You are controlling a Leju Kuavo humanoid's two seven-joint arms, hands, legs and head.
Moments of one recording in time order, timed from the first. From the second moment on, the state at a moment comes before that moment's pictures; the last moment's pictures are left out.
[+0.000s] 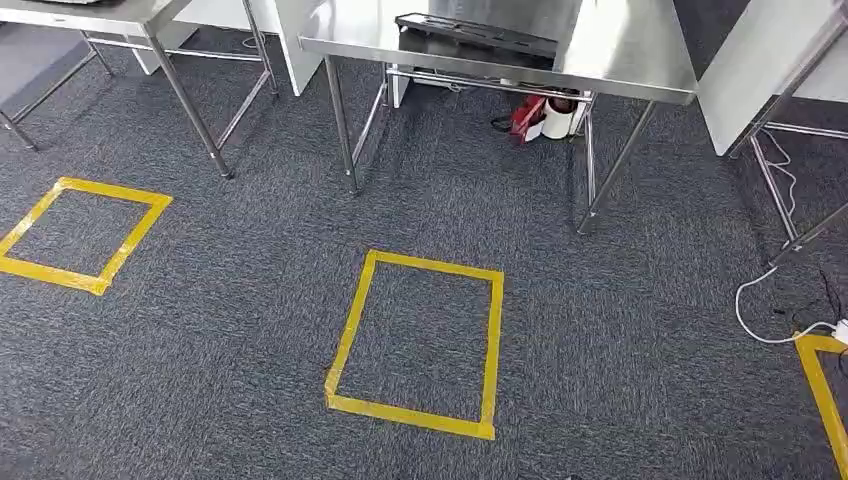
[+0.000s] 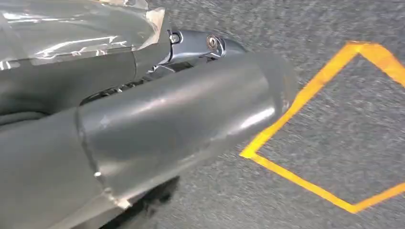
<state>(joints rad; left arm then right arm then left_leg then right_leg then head) -0.08 -0.17 0.97 -0.20 -0.39 -0.34 -0.35 -0.14 0.19 -0.39 -0.22 0.02 -0.08 -0.22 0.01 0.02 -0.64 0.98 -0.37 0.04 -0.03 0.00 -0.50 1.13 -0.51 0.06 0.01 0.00</state>
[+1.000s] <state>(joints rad) -0.09 -0.17 0.95 -0.20 -0.41 -0.33 -0.33 -0.13 0.17 -0.39 -0.22 0.03 -0.06 -0.23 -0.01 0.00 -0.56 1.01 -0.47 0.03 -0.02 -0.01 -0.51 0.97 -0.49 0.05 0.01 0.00</state>
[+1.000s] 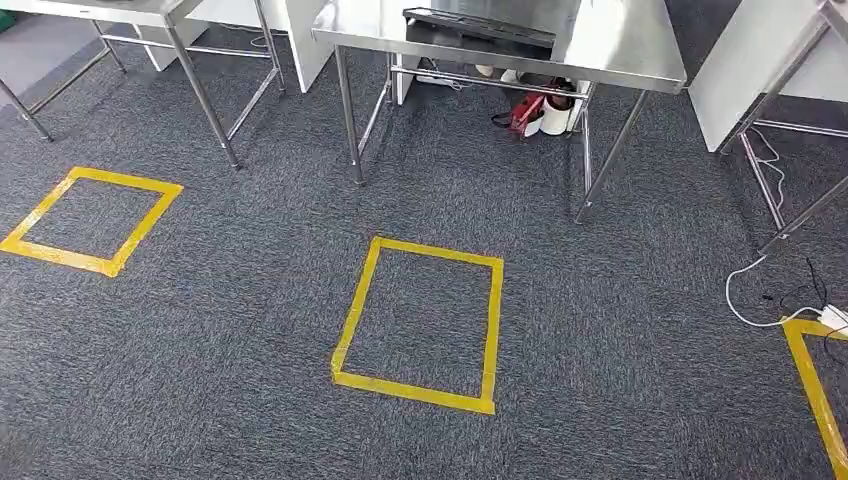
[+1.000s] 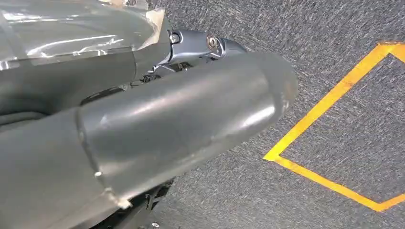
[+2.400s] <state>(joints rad) -0.10 -0.18 0.93 -0.19 -0.44 -0.33 -0.32 -0.10 0.15 -0.39 -0.21 0.03 -0.06 -0.21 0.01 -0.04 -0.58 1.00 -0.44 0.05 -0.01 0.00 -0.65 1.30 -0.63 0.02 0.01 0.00</state>
